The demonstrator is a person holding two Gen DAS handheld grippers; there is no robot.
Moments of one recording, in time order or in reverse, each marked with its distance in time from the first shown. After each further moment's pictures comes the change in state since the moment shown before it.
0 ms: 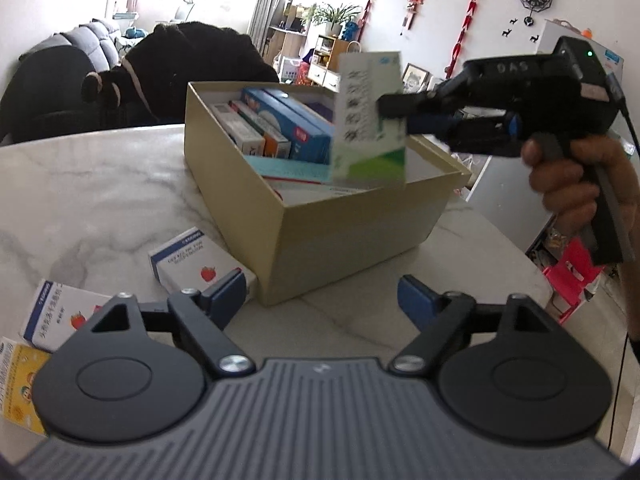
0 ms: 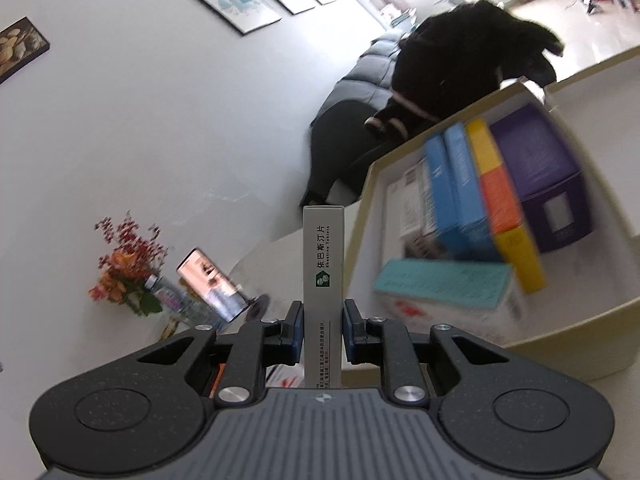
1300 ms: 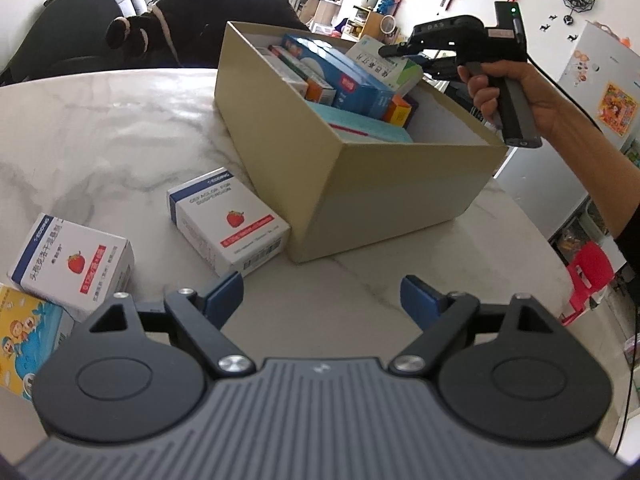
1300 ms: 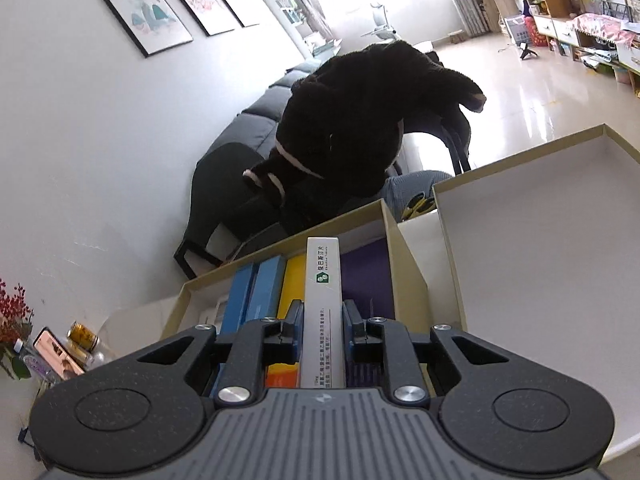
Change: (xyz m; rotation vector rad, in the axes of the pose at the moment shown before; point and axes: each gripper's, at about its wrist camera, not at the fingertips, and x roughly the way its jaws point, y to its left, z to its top) left arm 0.024 0.023 -0.017 -0.110 0.097 0.048; right arm 0.070 -0.114 0.124 -0.054 -0.077 -0.295
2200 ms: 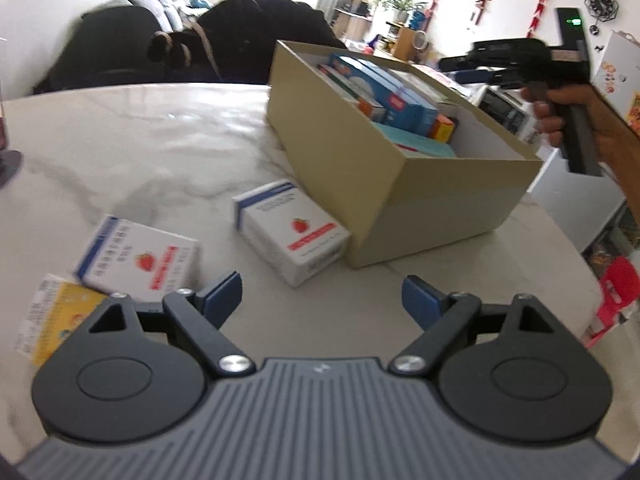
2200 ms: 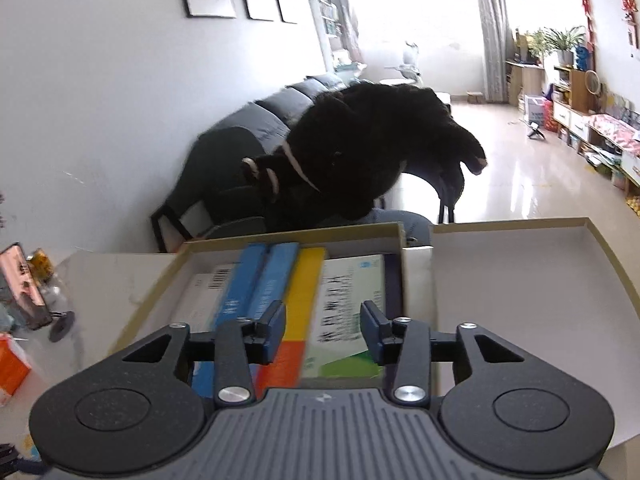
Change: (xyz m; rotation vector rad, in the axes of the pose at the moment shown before) left arm -0.026 0.021 -0.008 -0.007 -0.060 0.136; right arm -0.034 0.058 -0.028 -0.303 -0.048 -0.113
